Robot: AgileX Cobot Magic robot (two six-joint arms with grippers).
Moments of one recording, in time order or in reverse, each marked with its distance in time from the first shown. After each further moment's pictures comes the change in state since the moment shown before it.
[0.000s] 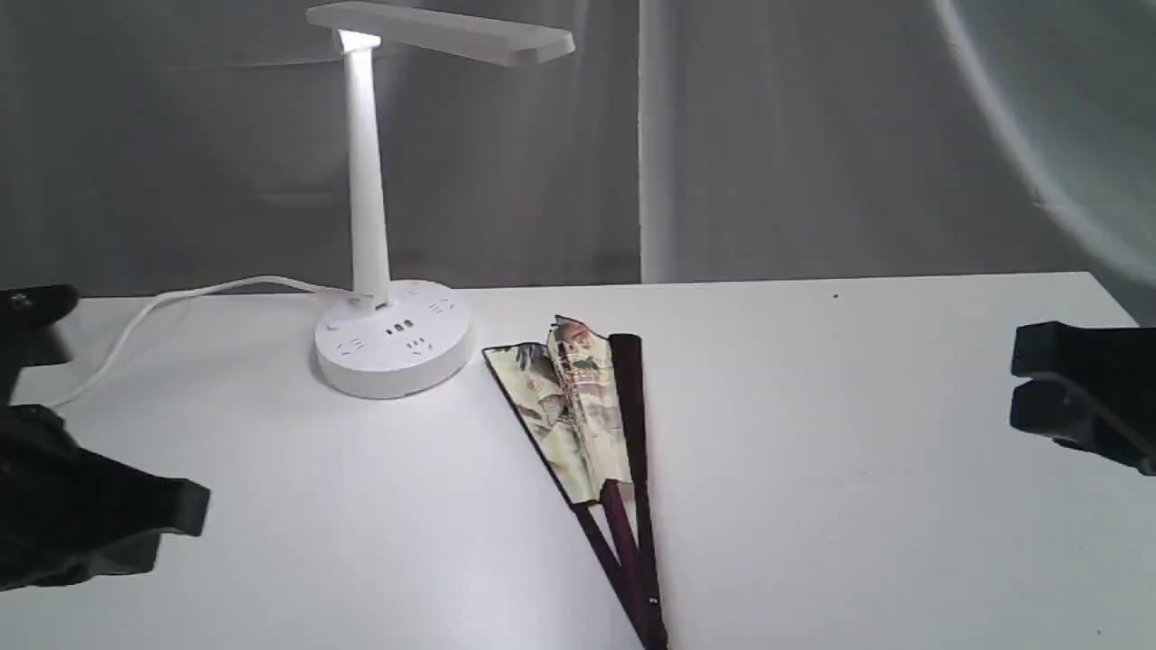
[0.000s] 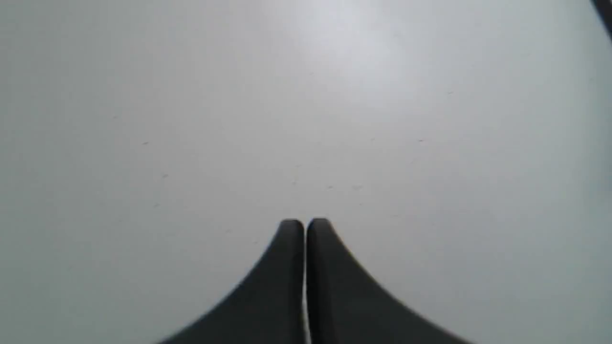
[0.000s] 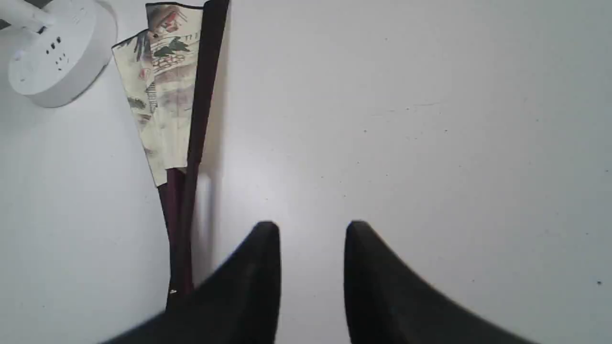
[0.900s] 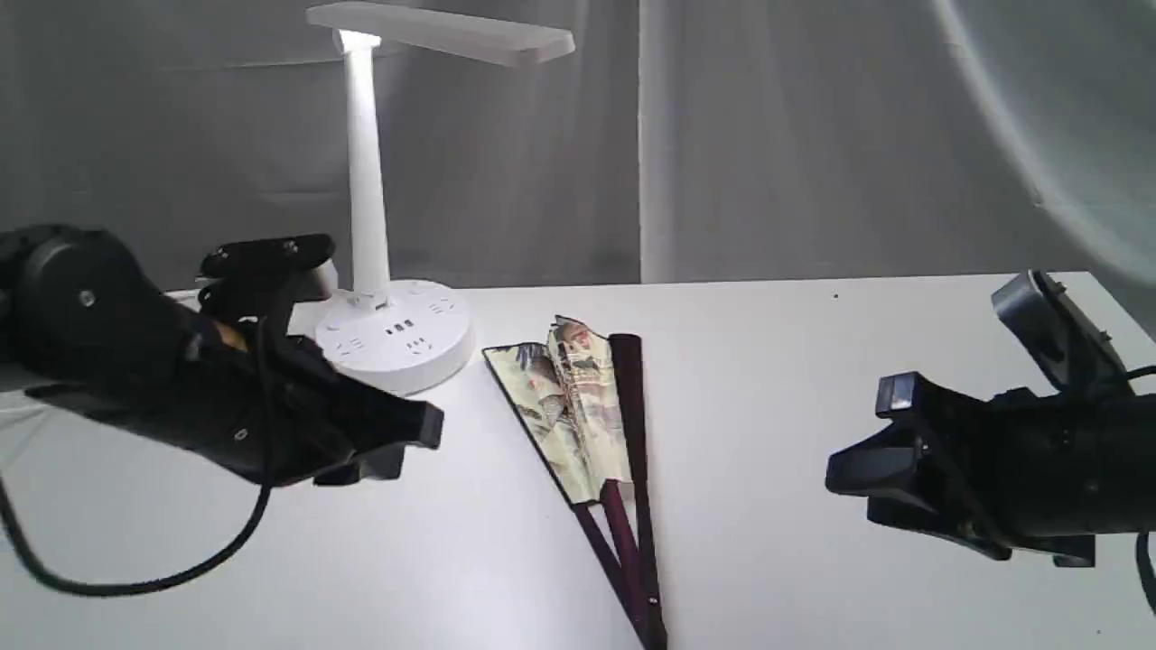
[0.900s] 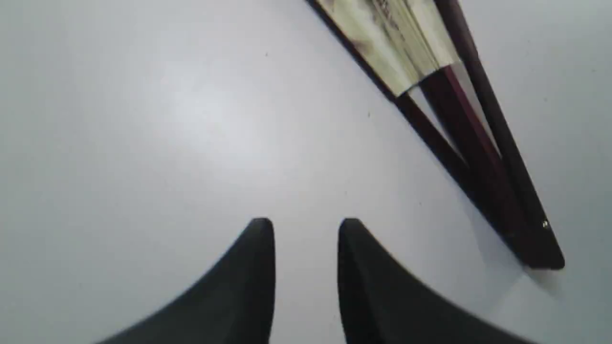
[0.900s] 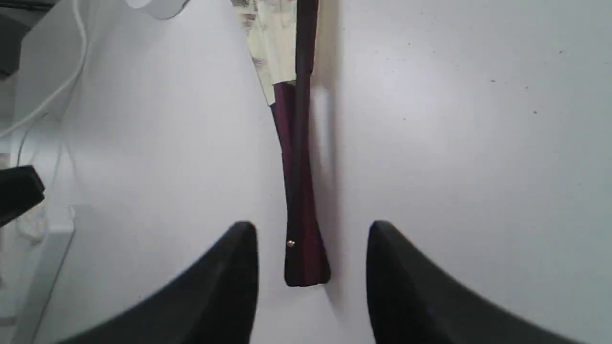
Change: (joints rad) left arm -0.187 0.357 -0.277 -0.158 -0.171 0.106; right arm 0.000 0.420 -0.002 0.729 0.212 -0.631
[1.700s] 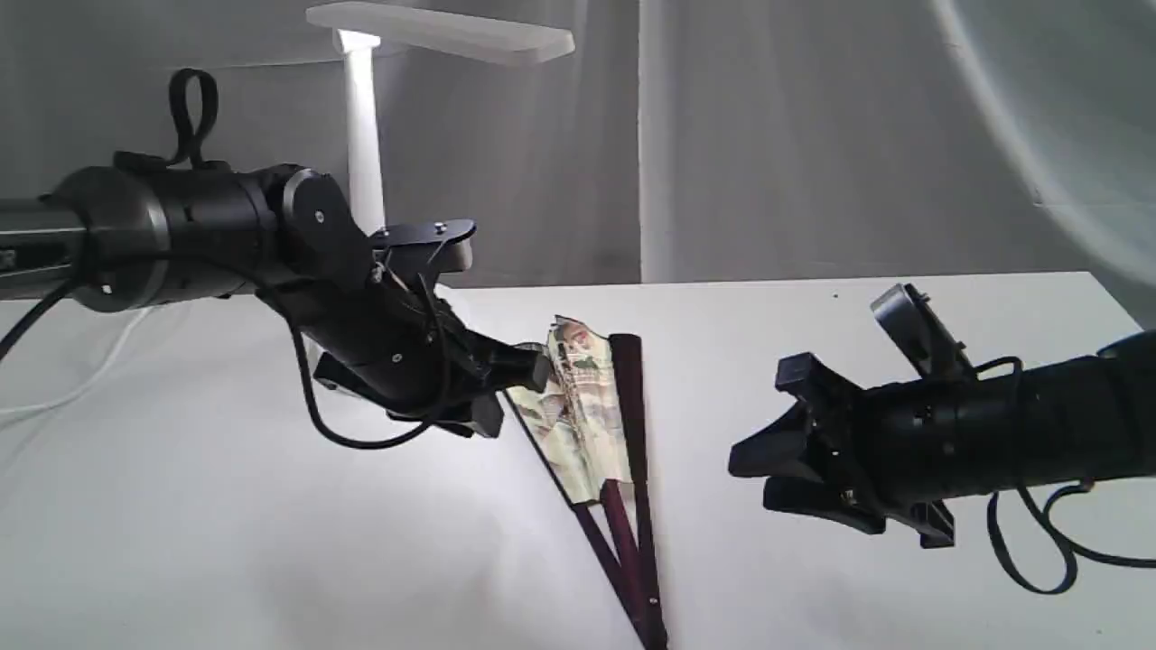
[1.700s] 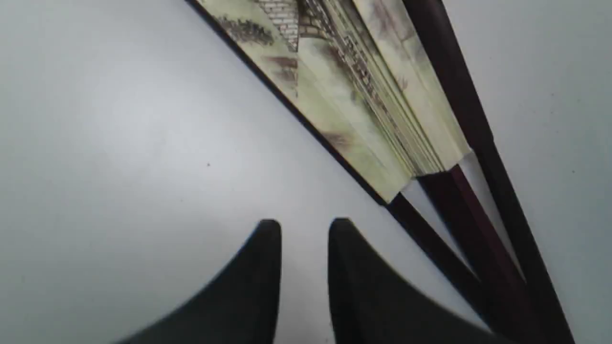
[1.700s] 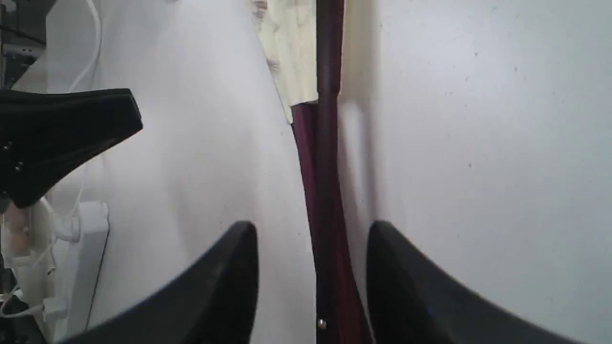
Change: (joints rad) left arm 0.000 0.429 -0.510 -0.021 0.240 0.027; right arm 0.078 0.312 -0.257 0.012 0.076 0.101
